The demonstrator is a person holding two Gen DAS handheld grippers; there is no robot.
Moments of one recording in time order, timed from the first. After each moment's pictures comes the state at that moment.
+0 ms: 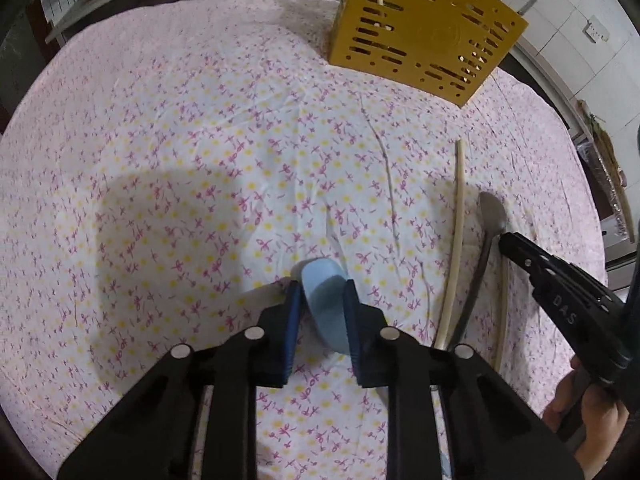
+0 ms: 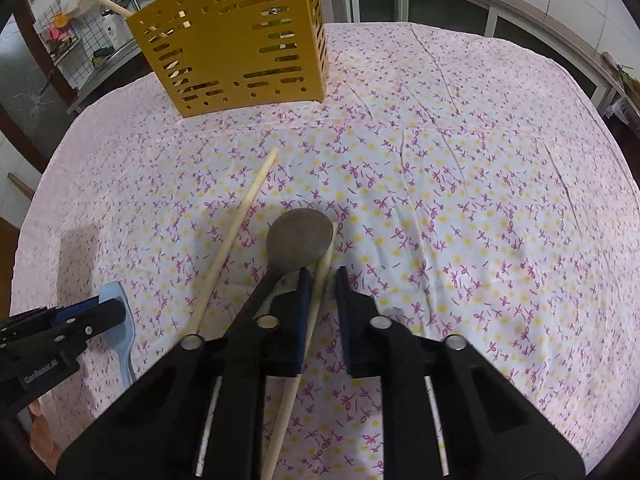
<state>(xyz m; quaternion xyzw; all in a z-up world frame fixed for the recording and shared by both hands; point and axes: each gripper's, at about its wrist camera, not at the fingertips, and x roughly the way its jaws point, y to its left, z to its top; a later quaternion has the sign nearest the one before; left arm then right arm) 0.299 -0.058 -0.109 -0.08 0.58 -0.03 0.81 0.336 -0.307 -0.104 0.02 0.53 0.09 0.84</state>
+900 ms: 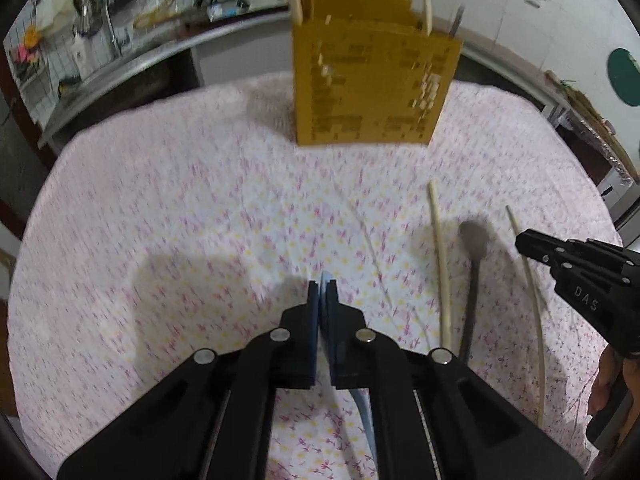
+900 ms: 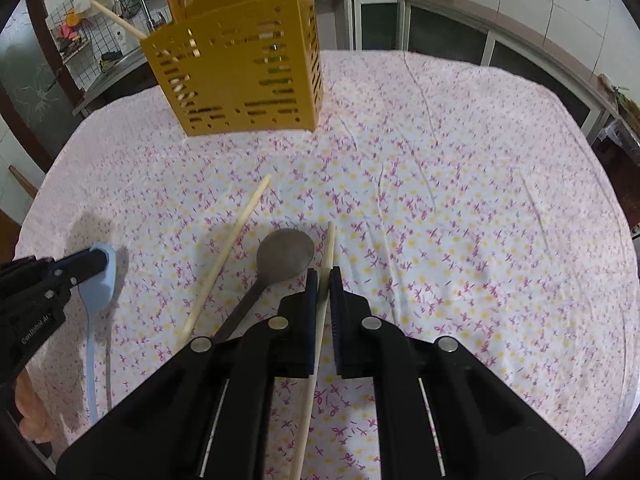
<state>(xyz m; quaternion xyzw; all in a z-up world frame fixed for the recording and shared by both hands) 0.306 -0.068 -0.069 0.03 0.48 -0.07 0.88 0.323 -0.318 -0.079 0.00 0.50 0.09 0.86</state>
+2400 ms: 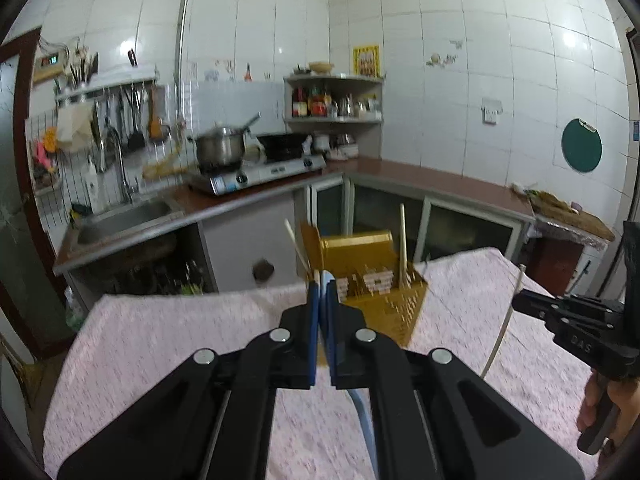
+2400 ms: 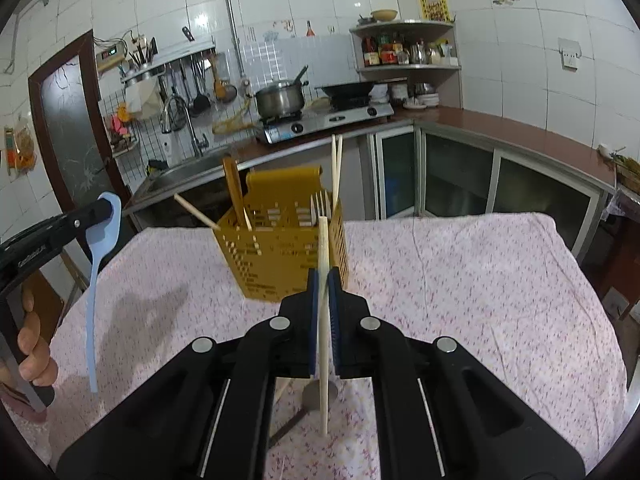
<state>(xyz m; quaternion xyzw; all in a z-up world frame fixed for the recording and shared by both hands) 0.299 -0.039 0.086 0.03 0.20 -0.11 0.97 0.313 -0.331 0.038 0.04 0.28 0.14 0.95</state>
